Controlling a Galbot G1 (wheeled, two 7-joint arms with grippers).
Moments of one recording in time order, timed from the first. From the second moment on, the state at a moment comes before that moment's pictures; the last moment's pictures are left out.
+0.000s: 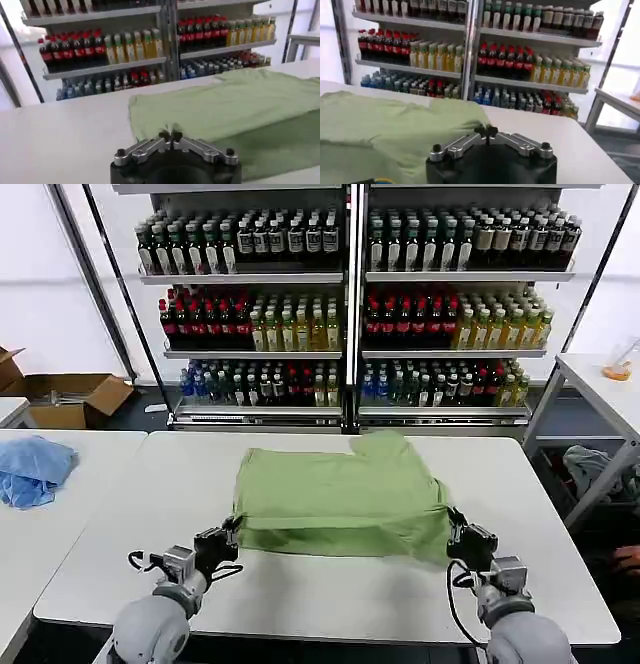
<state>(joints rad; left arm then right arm) 1.20 -1.06 -0.30 -1.92 -0.40 0.46 -0.11 -1.26 1.04 0.36 2.00 0.40 -0.41 0.26</state>
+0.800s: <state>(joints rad) 1.22 -1.10 -0.31 -1.88 -0.38 0.43 -0.12 -1.34 1.12 0.40 1.98 0.34 -0.42 0.26</state>
